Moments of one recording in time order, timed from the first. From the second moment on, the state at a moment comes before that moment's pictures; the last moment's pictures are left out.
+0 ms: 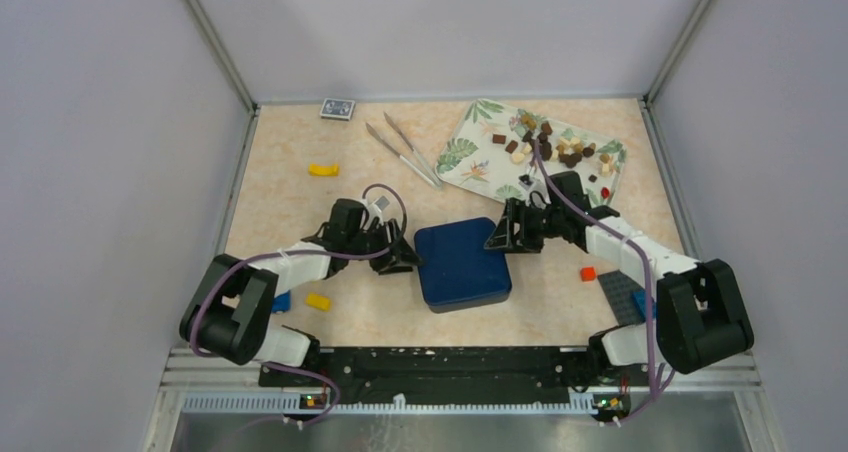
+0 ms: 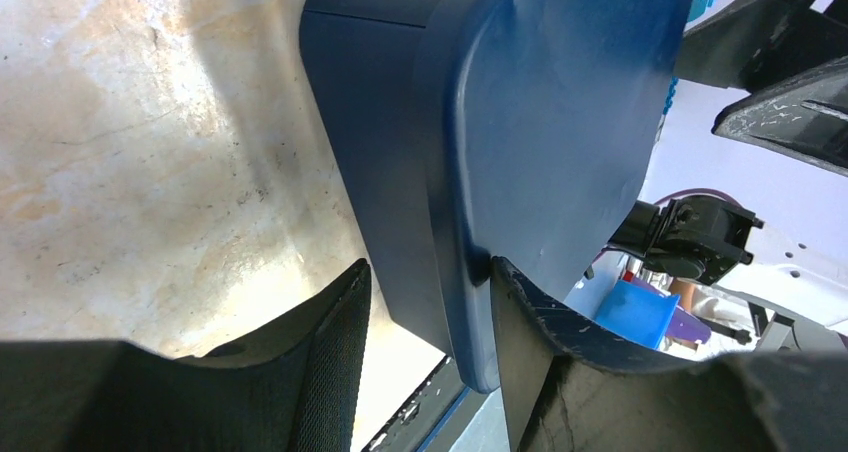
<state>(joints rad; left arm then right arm) -0.38 1.41 0.52 0.10 0.69 -0.77 0.33 1.36 0.74 -0.29 -0.64 0.49</state>
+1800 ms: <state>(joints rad) -0.48 1.44 0.61 0.07 0.67 -0.78 0.34 1.22 0.66 -0.36 -0.36 0.47</state>
